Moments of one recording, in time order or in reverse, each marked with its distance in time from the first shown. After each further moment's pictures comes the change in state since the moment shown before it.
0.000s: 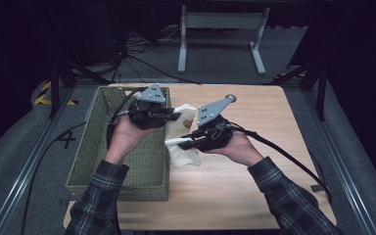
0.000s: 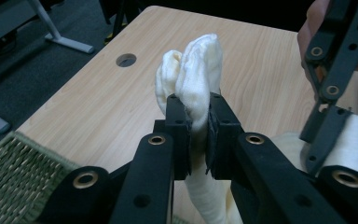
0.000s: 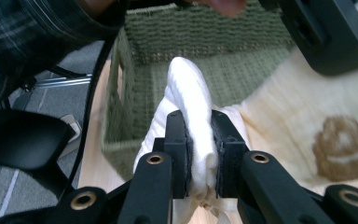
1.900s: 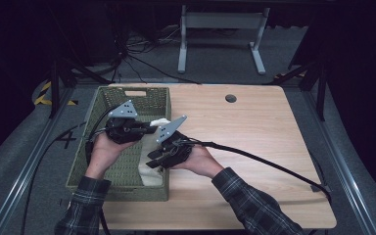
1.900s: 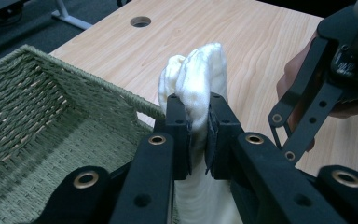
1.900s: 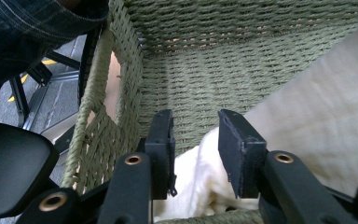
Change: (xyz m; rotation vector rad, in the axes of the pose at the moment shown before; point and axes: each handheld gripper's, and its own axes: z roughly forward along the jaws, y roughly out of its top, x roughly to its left) left arm 0.011 -0.074 -0.013 -0.012 0.010 -0.109; right arm 0.004 -0.008 0.109 0.053 0.086 0.037
